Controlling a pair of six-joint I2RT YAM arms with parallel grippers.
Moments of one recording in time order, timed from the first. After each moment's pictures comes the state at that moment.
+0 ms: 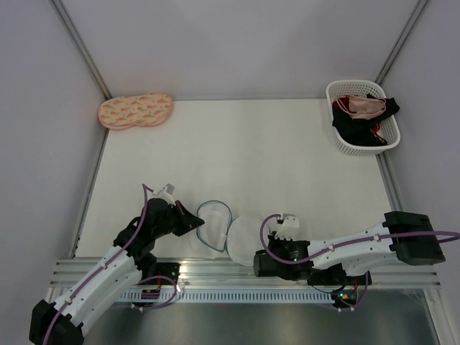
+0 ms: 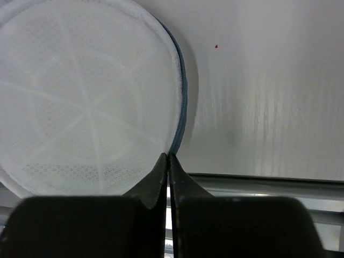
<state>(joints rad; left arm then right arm) -0.53 0.52 0.21 -0.30 0.21 -0.99 1.61 1.28 0.55 -0.62 0.69 1.68</state>
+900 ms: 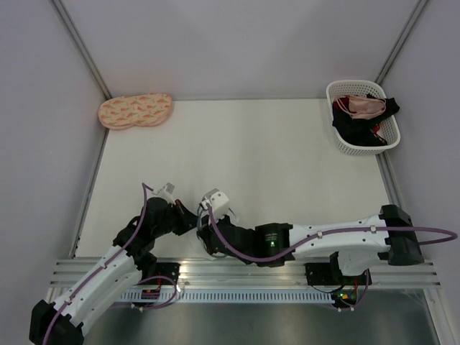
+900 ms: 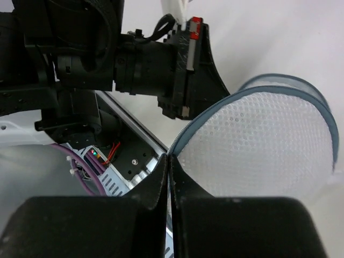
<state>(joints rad) -0.53 0.52 0.22 -0.31 0.22 -0.99 1.57 1.41 1.11 -0.23 0.60 0.69</state>
